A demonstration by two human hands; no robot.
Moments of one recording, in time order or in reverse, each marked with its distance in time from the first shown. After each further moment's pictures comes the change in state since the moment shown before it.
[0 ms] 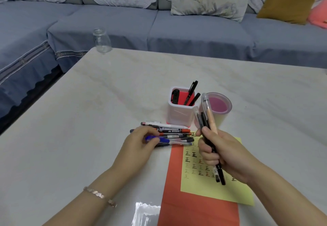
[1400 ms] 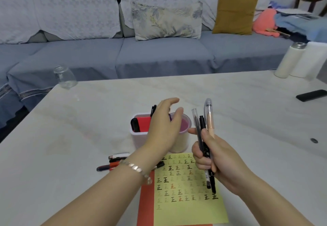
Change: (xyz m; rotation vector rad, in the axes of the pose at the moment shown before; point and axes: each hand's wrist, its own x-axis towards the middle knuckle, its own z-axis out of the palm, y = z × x) left_hand 0.071 0.140 0.092 -0.113 -0.055 0.257; right_hand -0.029 -0.026 -0.048 0.137 0.184 -0.242
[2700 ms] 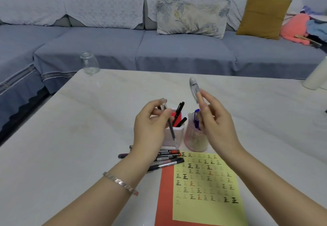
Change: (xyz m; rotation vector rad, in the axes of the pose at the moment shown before) left_hand -0.025 -0.020 -0.073 -0.403 0.270 -0.244; right_hand 0.058 -0.010 0.059 -0.580 0.210 -0.496
